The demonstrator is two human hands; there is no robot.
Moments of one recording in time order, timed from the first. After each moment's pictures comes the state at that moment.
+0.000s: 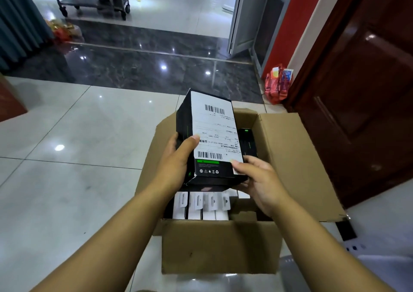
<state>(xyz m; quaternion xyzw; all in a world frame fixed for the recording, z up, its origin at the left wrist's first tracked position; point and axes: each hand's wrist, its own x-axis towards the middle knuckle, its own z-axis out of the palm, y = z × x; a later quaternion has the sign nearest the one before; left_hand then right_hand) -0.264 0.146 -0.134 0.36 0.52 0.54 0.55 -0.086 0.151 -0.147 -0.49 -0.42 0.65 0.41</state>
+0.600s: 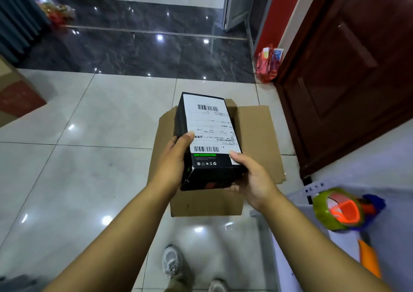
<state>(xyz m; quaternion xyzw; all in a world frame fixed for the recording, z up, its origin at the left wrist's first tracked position) -0.221 0.054 0.071 0.27 0.58 0.47 0.60 -0.056 0.055 0.048 -0.51 -0.31 0.71 0.38</state>
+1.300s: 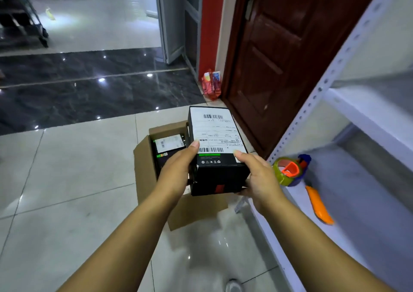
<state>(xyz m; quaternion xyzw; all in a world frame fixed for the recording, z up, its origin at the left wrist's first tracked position) -0.233 -0.030 0.182 0.43 0.51 0.37 0.65 -0.078 -0.071 0.177 -0.61 -0.25 0.52 0.54</state>
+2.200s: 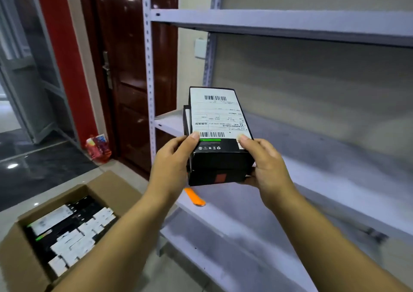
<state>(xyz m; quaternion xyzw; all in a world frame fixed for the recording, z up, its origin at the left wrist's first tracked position) -0.101 -0.275 0.328 0.61 0.18 0.36 0.68 0.002 -0.403 0.347 -0.63 -0.24 0.18 0.71</state>
